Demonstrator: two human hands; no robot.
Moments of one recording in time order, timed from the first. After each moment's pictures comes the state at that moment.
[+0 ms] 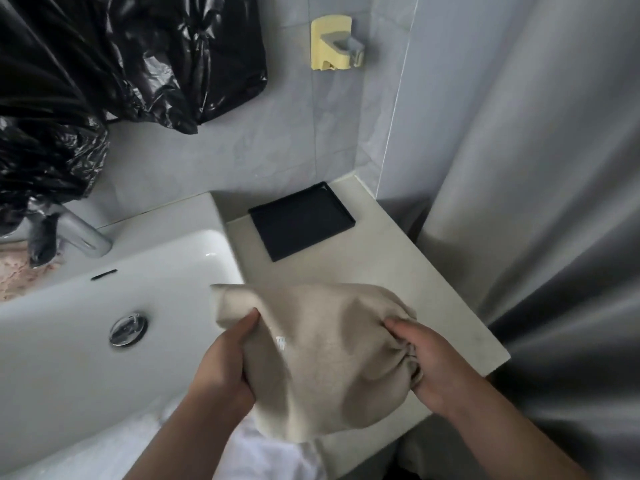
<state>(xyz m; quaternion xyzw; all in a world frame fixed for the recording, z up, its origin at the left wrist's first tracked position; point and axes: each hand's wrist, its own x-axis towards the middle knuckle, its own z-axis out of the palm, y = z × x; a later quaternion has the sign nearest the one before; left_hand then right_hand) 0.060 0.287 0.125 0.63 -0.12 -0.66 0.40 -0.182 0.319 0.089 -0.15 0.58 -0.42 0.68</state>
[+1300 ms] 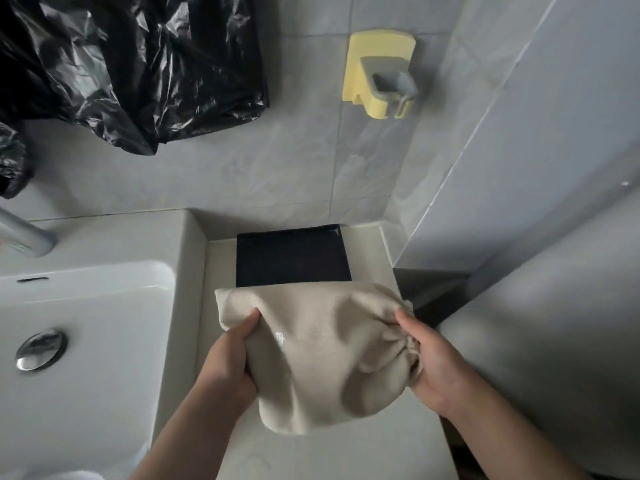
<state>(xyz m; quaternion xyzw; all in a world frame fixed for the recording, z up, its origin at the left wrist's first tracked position) -0.054 0.112 0.064 0.63 0.02 -0.61 0.48 -0.307 0.071 0.053 -0.22 0.53 -0.30 0.76</state>
